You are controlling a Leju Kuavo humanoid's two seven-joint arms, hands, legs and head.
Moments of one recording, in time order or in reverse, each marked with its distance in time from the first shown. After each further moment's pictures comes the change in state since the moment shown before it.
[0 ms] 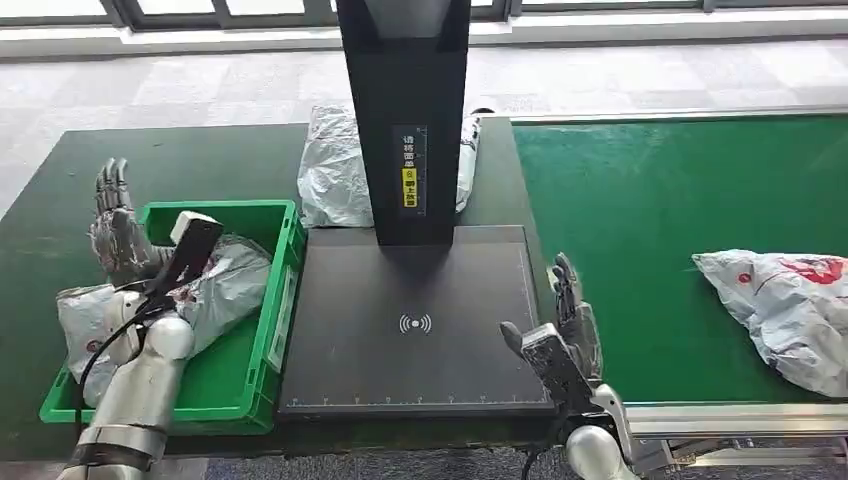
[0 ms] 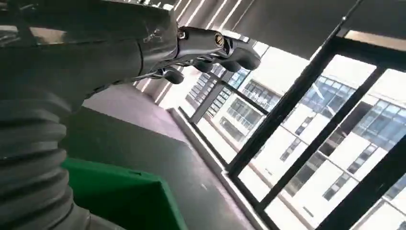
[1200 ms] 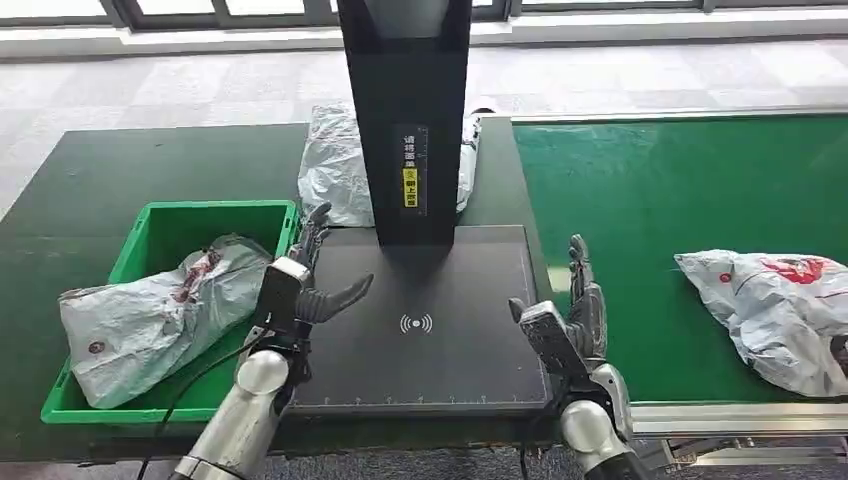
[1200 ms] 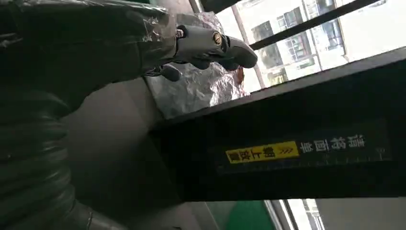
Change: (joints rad) left arm 0.089 -0.212 -0.363 0.019 0.695 -0.481 -0.242; right arm -0.108 0.019 -0.023 0.148 0.072 -0.111 -0.018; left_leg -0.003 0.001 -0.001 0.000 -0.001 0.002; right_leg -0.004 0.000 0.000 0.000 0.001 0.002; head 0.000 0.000
